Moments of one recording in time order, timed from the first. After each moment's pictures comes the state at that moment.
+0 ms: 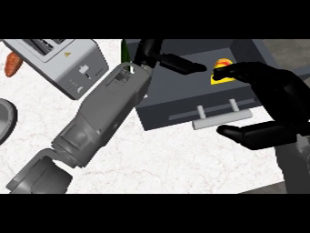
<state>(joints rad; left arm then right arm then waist) -1.25 0.00 -0.31 -0.38 0.46 0.25 -0.33 -0.41 -0.19 -0.01 -1.75 -0.26 0.39 0.06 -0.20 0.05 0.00</state>
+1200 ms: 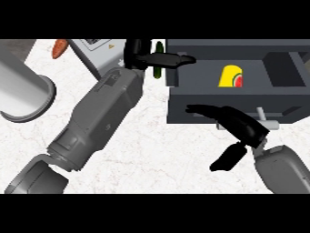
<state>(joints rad) -1.18 0.01 -0.23 -0.43 0.66 0.24 -0.55 -0.32 -0.34 0.33 -1.48 0.36 0.43 0.01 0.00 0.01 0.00</state>
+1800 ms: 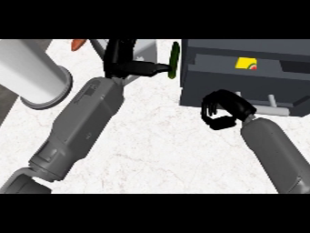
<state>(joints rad) -1.01 0.09 -0.23 -0.59 0.67 0.16 -0.53 -0.60 -0.29 0.26 -0.83 0.51 0.25 -0.28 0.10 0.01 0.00</state>
